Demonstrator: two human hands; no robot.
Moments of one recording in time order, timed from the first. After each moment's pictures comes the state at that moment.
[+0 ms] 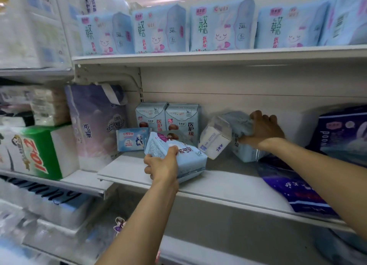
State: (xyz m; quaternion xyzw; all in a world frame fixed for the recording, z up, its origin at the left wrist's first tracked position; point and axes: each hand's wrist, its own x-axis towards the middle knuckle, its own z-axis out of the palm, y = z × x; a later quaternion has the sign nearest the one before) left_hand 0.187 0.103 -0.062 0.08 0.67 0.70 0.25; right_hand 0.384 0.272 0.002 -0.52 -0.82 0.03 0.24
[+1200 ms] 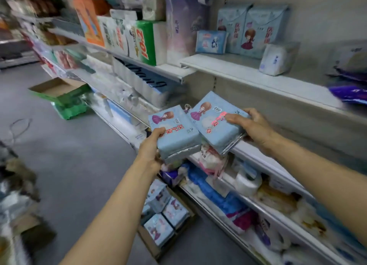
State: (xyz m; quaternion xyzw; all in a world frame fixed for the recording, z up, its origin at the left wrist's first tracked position) left_hand 0.277 -0.200 -0.208 -0.08 0.53 0.79 0.29; right_hand 0.404 0.016 -0.156 -0.29 -0.72 0.60 0.19
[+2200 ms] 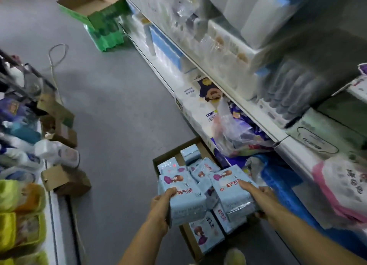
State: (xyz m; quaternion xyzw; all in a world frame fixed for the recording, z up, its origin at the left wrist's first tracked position) left_hand 0.052 -0.344 -0.596 -0.43 0.56 0.62 0.34; right_hand 0.114 -0.087 -0.585 -0.48 -0.60 0.62 -0.15
